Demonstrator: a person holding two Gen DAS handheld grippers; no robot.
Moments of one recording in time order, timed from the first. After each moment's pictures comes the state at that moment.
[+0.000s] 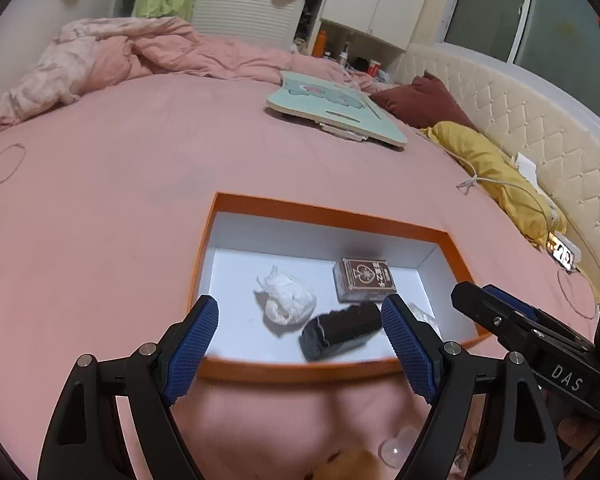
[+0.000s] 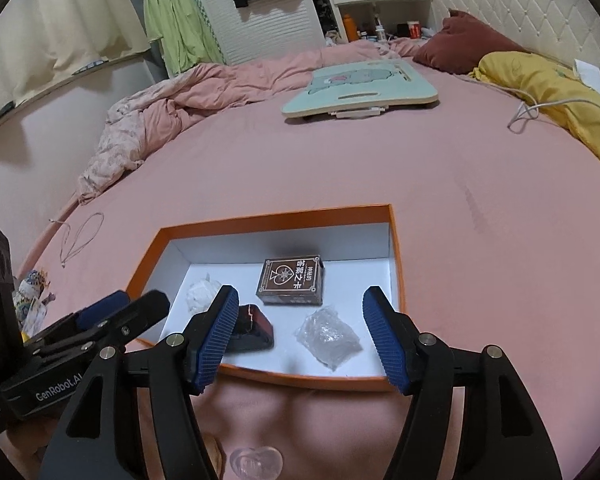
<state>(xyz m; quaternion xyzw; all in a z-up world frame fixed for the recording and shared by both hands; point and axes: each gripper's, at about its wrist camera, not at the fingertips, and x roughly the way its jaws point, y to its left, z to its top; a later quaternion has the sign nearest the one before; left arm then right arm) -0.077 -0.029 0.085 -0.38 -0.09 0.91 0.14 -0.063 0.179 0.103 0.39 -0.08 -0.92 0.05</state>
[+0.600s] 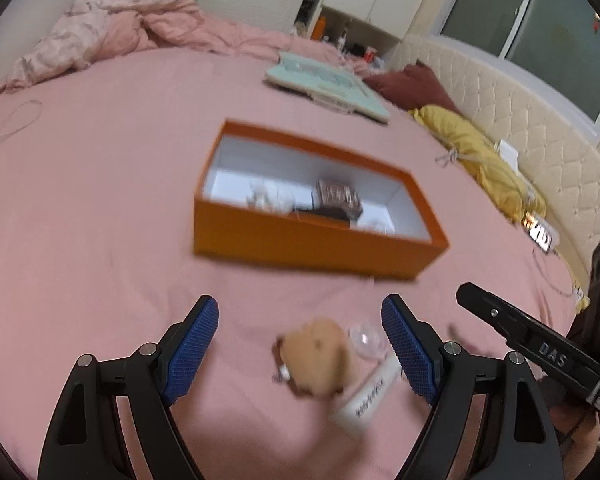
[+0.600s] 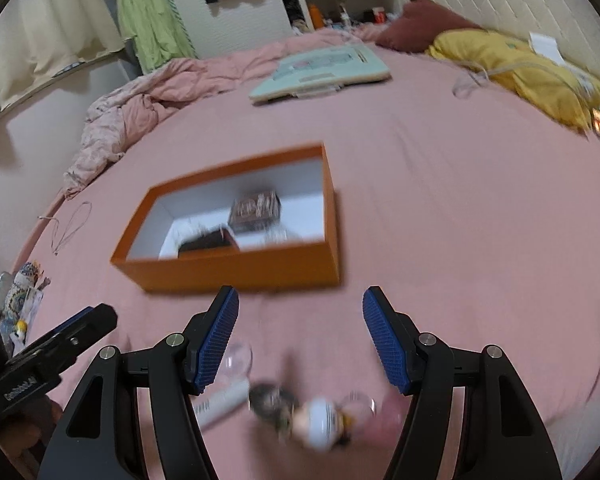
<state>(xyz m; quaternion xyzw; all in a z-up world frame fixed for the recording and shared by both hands) 0.012 -0.028 0.069 -0.42 -0.11 0.89 0.15 0.022 0.203 0.099 0.42 -0.10 -0.90 0.00</state>
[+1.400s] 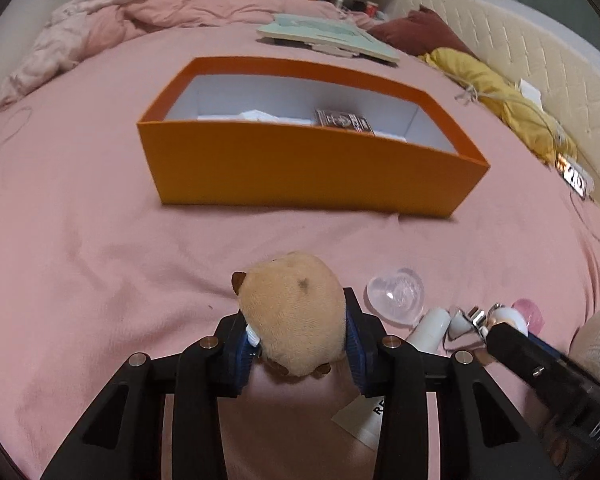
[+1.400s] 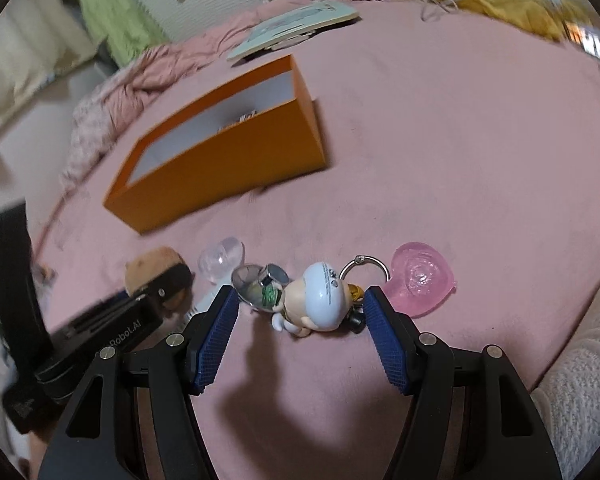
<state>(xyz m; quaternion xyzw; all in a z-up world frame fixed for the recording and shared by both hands) 0.005 0.014 0.025 -0.46 -0.03 0.88 0.13 0.067 0.215 0.050 0.45 -0.19 -0.87 -0.01</state>
